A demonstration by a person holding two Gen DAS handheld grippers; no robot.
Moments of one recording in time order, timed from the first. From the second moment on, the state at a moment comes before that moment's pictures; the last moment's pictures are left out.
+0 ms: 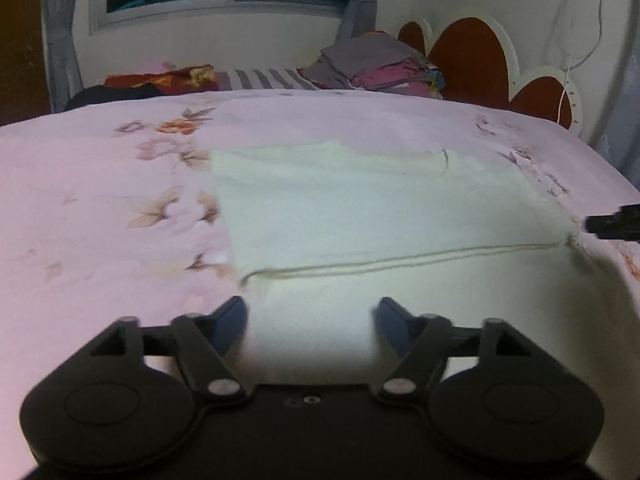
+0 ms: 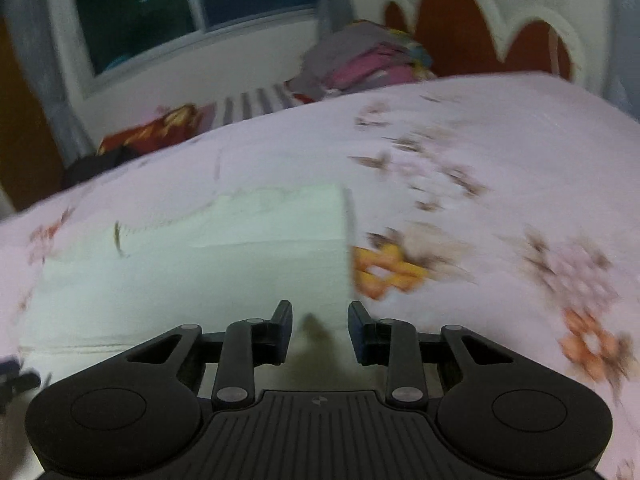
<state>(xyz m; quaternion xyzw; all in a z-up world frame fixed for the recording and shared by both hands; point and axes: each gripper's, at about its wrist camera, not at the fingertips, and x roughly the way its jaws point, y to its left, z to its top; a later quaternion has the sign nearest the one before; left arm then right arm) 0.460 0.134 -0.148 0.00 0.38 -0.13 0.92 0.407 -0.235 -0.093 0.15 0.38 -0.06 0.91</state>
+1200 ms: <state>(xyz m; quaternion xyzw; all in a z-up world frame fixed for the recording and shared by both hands) 0.182 0.187 -0.159 -0.26 0.44 -0.15 0.85 0.090 -0.307 -0.115 0.36 0.43 0.07 0.82</state>
